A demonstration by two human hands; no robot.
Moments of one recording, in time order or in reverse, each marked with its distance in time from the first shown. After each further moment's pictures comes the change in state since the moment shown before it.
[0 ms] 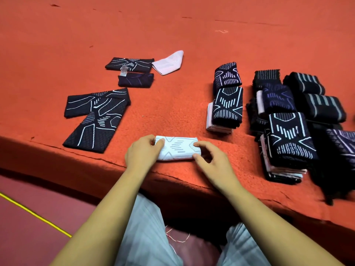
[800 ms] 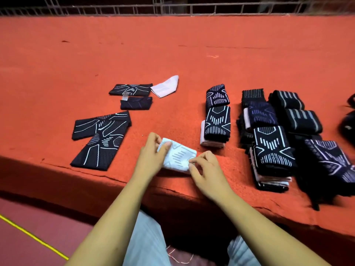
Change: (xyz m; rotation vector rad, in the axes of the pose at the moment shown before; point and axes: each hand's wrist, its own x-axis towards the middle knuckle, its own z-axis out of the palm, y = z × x) left_hand -0.007 0.038 -0.019 -0.531 0.021 0.264; right_hand -0.004 -0.023 -0.009 -0.246 0.004 -0.058
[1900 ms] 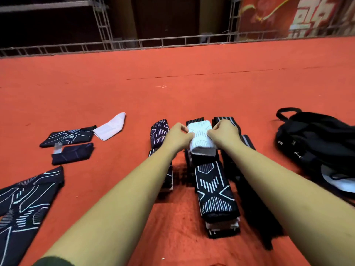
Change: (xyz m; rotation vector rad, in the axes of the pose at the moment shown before) left_hand 0.152 0.169 0.216 -0.085 -0.419 -0.131; right_hand 0.153 0.094 -0.230 -0.180 0.297 0.582
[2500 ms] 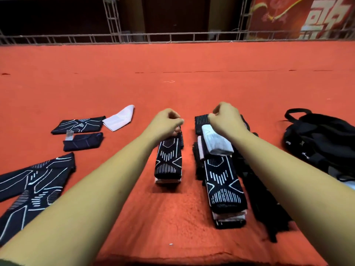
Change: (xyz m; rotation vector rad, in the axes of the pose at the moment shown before) left_hand -0.028 0.008 -0.077 0.013 0.007 0.129; right_hand -0.022 -0.050 -0.011 -0.030 0.052 -0.193
